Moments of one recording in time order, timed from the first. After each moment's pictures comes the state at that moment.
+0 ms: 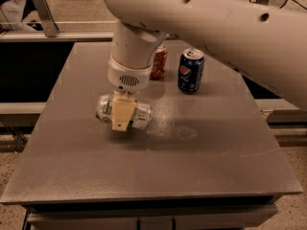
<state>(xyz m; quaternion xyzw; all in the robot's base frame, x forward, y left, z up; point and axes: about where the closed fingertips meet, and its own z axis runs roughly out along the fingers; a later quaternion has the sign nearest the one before) 0.479 0.071 0.868 -0.72 0.68 0.09 0.10</state>
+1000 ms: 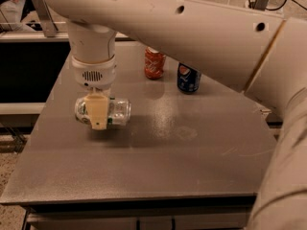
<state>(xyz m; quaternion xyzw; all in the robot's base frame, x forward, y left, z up) 0.485 0.118 0.865 -0.73 0.68 0.05 0.02</state>
